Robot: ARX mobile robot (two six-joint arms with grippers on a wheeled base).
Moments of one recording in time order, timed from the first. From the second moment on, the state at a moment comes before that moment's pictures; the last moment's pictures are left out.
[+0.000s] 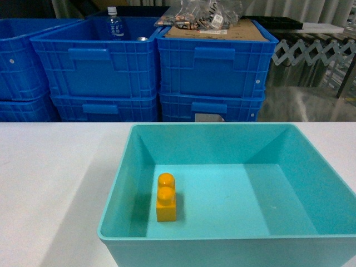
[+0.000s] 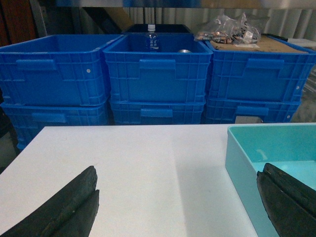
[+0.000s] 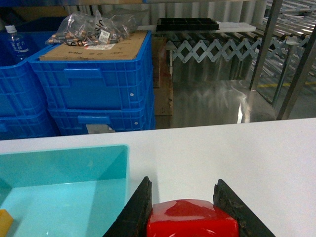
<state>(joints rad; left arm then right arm) 0.00 0.01 0.01 0.00 0.00 0.00 -0.05 0.57 0.34 0.10 0.04 0.06</state>
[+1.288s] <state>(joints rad) 0.00 0.01 0.01 0.00 0.00 0.00 -0.05 0.57 0.34 0.10 0.04 0.06</state>
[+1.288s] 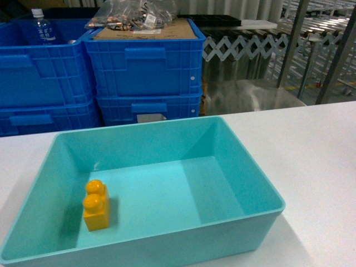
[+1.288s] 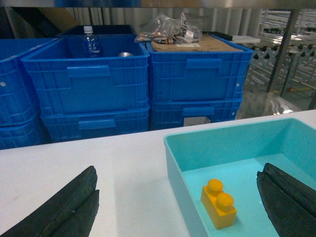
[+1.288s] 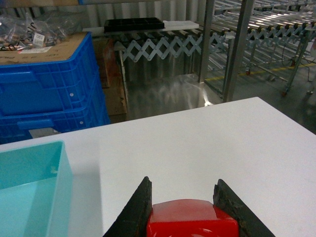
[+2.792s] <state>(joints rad) 0.00 0.01 0.01 0.00 0.00 0.00 -0.05 0.57 0.34 0.10 0.04 0.06</state>
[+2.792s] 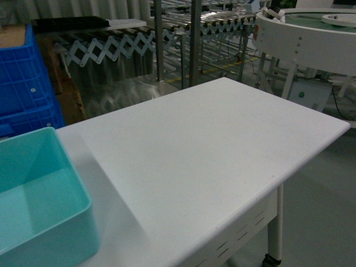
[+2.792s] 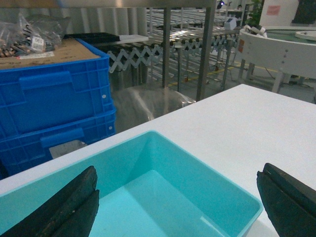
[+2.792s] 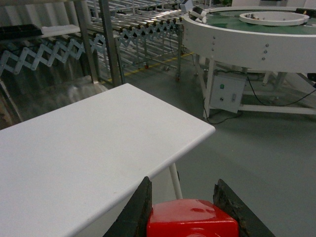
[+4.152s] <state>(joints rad) 0.00 0.01 0.01 0.00 0.00 0.00 -0.05 0.57 0.34 0.10 0.04 0.06</state>
